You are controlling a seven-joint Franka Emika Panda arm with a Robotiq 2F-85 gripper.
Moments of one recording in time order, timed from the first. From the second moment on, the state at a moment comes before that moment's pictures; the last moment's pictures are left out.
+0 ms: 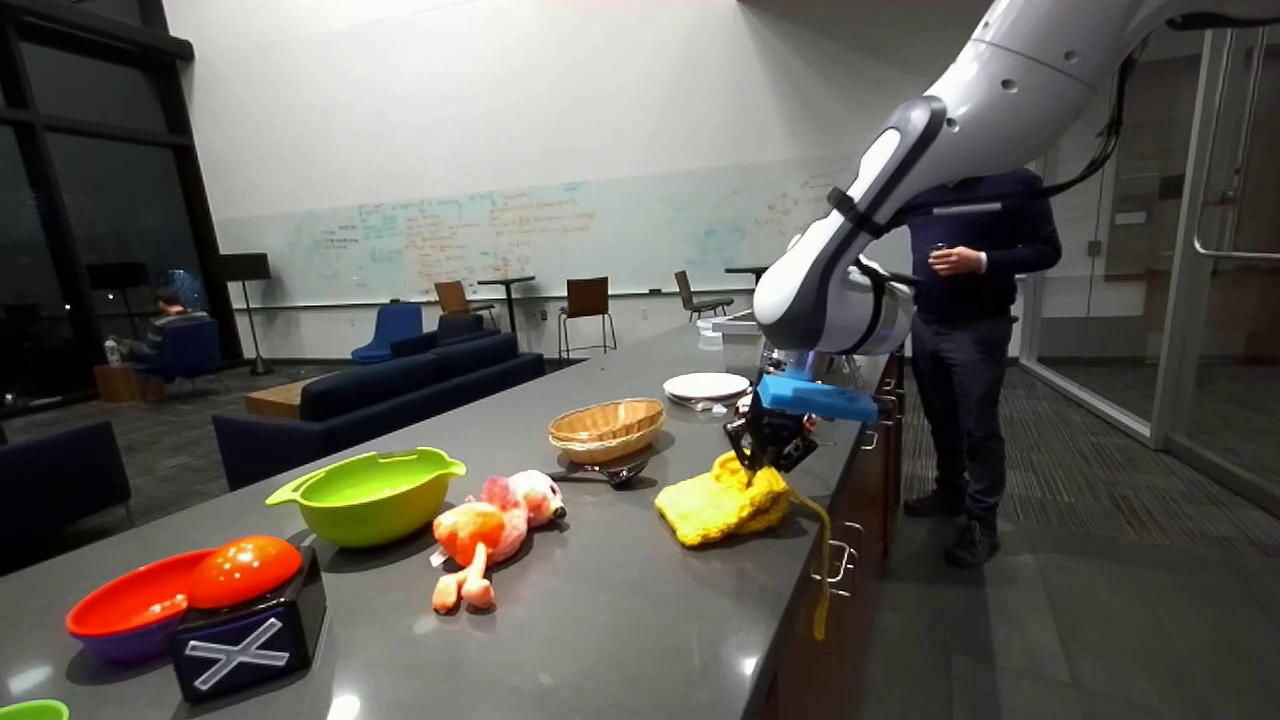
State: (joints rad) arm 0.18 0.26 0.13 -2.27 0.34 2.73 0.30
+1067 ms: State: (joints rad) arm 0.16 0.26 0.09 -2.13 0.32 2.73 0.31
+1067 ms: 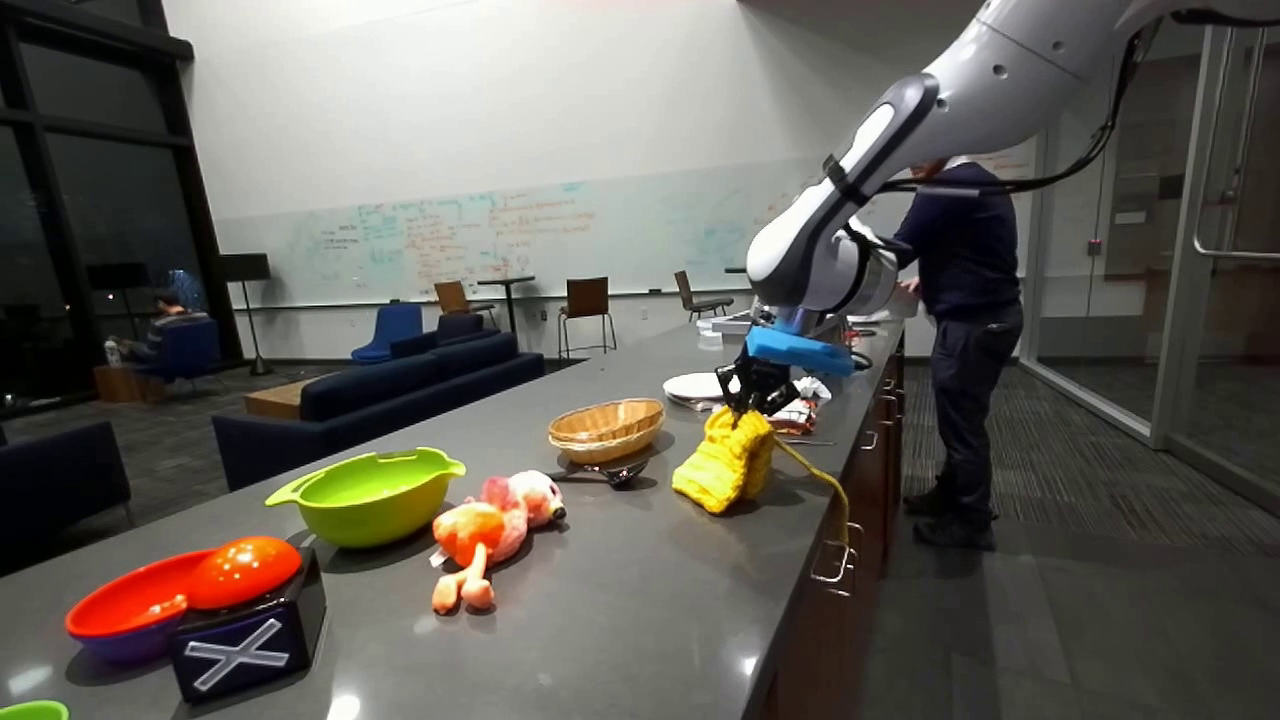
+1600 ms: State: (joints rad) arm 0.20 0.26 0.09 -2.13 0.21 2.73 0.37
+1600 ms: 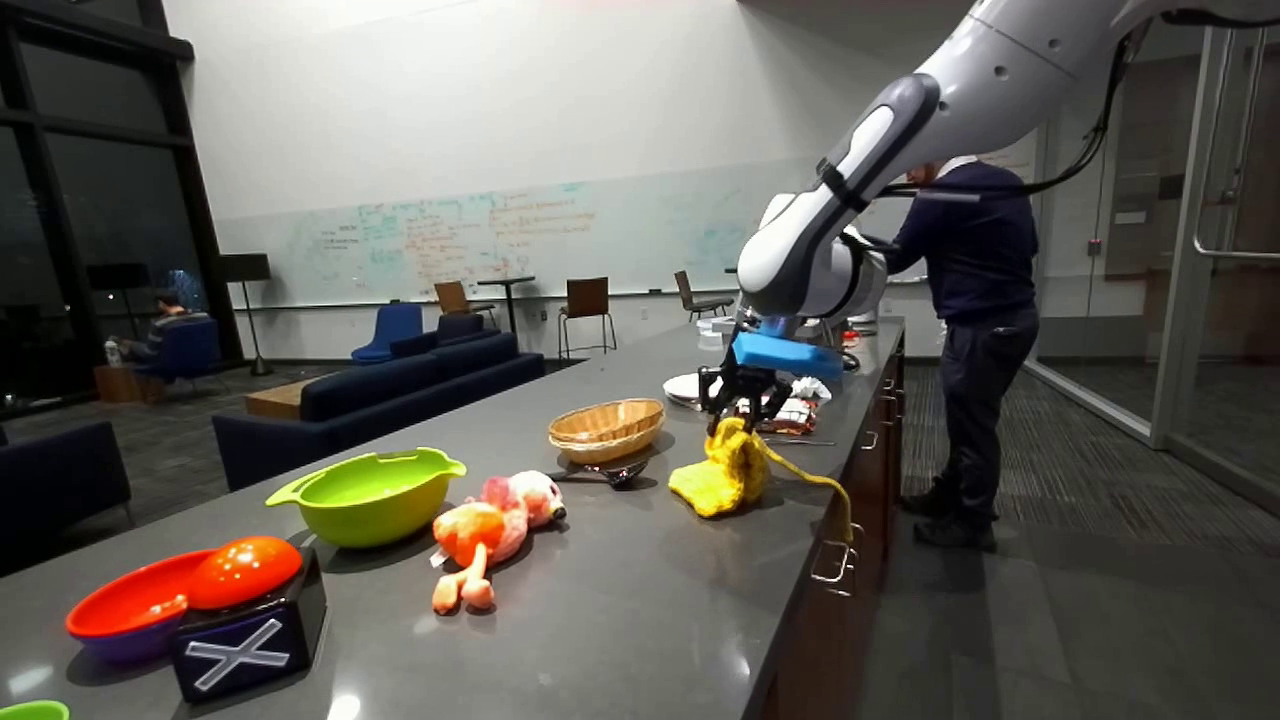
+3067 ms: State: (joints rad) arm 0.26 0.14 0.22 -2.09 0.20 2.64 0.36
